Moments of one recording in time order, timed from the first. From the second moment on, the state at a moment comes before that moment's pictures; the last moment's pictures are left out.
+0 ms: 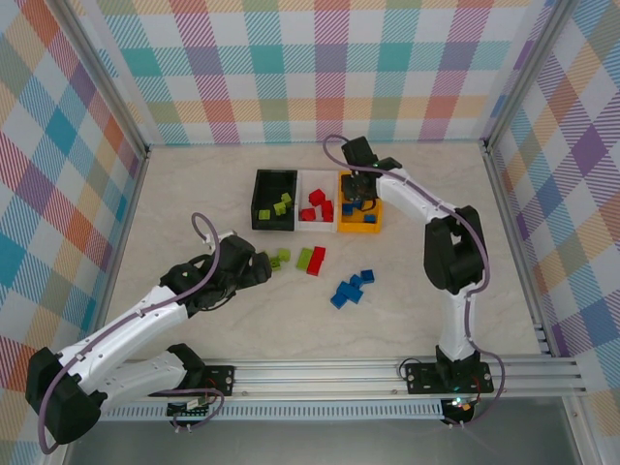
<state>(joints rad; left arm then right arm) -0.70 0.98 0.77 -0.76 -0.33 -0.85 0.47 2.05 1.73 -0.70 0.18 0.33</state>
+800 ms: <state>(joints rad) -0.65 1.50 0.92 -0.67 -0.17 -0.71 0.52 1.67 1.26 -0.60 0.11 0.40</state>
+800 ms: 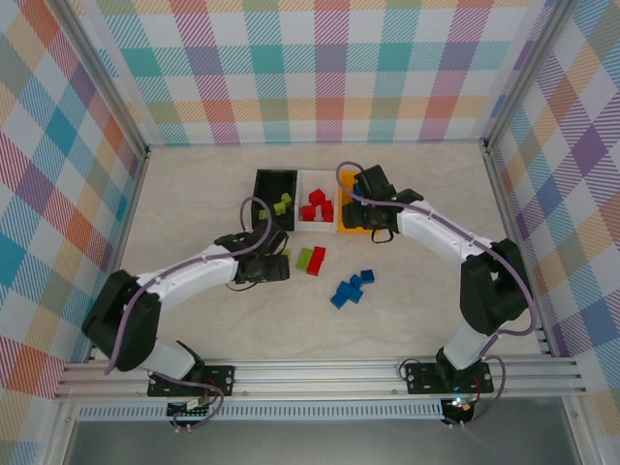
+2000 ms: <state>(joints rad) -0.68 1.58 0.97 -0.58 -0.27 -0.68 0.49 1.61 1.21 -0.54 0.10 0.40</state>
